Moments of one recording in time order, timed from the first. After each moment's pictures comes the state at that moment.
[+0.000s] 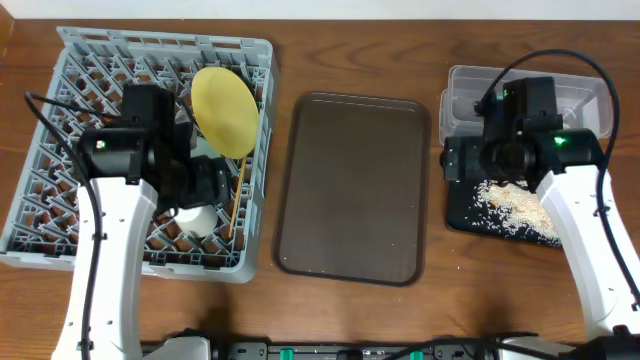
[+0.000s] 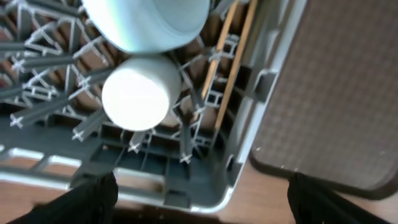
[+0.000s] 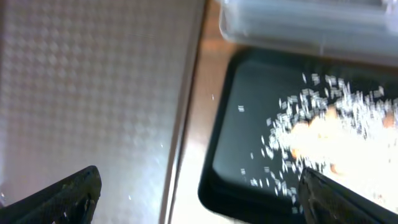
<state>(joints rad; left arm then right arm) 0.02 1.37 1.37 -1.40 0.07 -0.19 0.09 1.45 1.25 -0.99 -0.12 0.11</state>
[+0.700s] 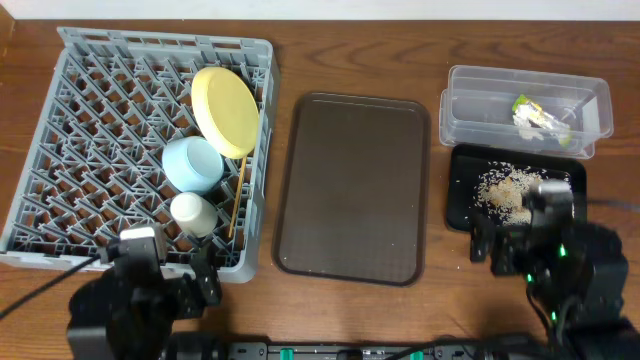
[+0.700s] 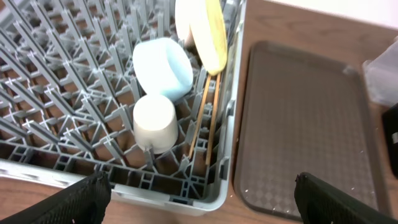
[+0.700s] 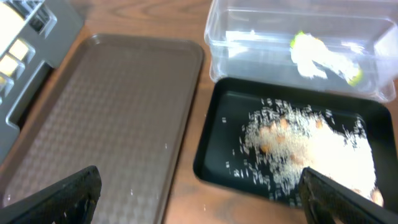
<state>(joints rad) 0.02 0.41 0.99 -1.21 0.06 -0.17 0.11 0.54 0.83 -0.93 -0.05 0.13</state>
